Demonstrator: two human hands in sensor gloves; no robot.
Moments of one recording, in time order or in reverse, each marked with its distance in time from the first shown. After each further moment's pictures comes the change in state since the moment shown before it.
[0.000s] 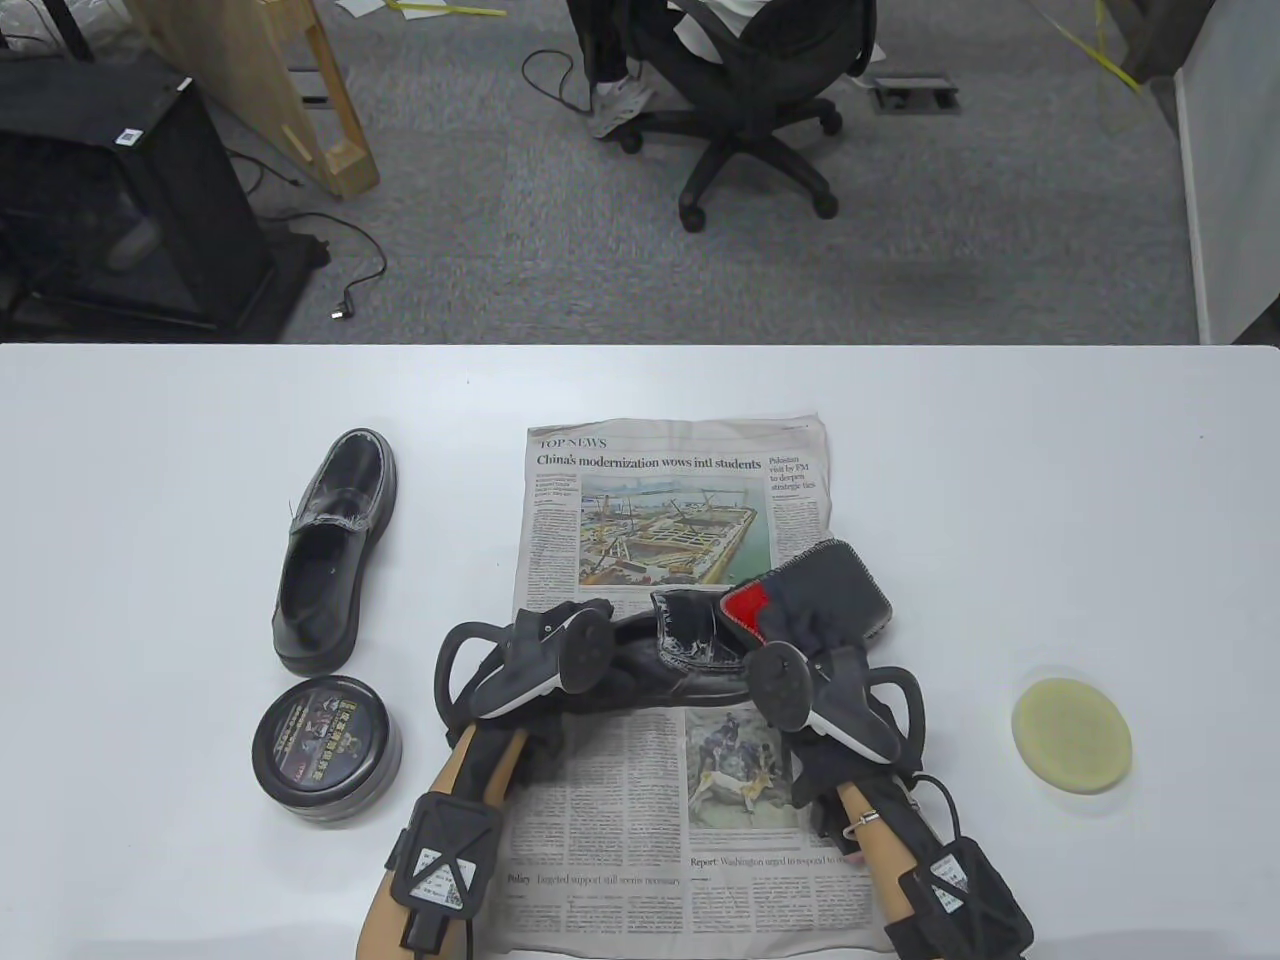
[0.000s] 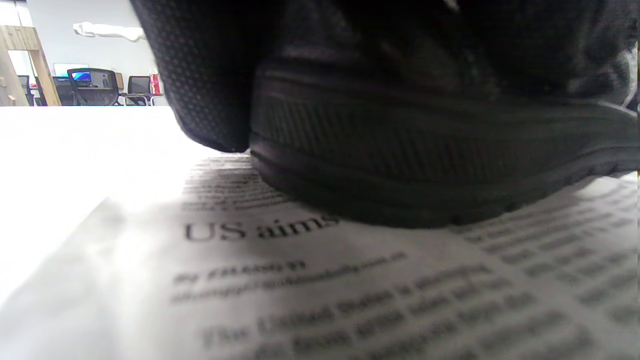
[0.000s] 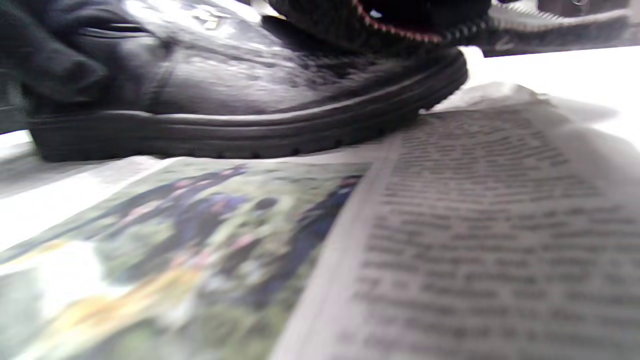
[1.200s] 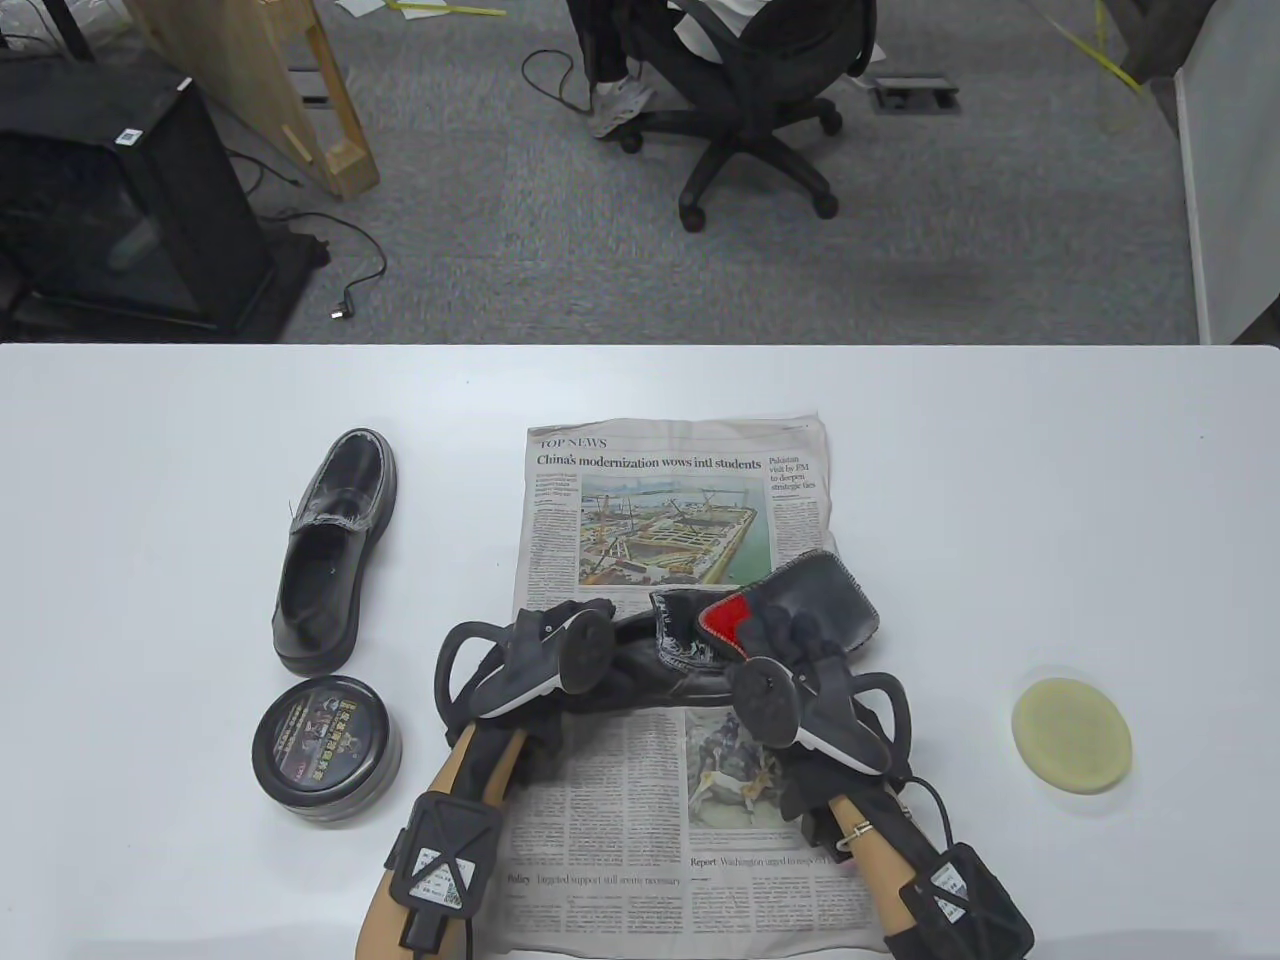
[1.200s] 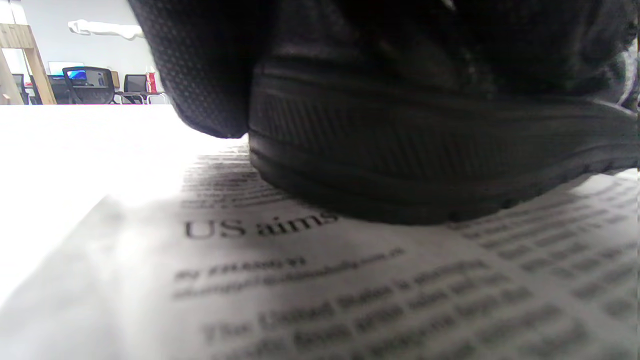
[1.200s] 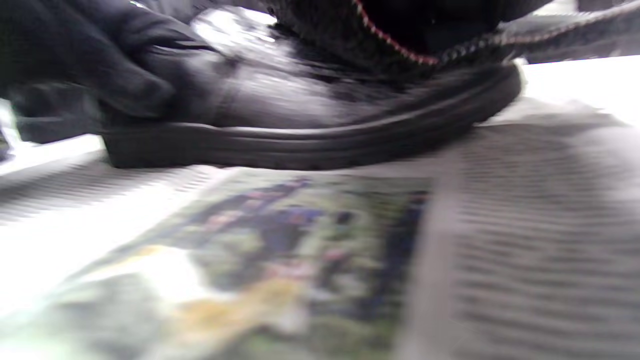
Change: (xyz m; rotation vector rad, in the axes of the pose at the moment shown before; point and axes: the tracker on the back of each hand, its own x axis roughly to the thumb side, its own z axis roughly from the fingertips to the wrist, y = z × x) left_hand 0.000 0.000 0.000 -0.008 -0.012 0.007; right_hand 0.020 -0.008 0.005 -0.015 -0.099 -0.055
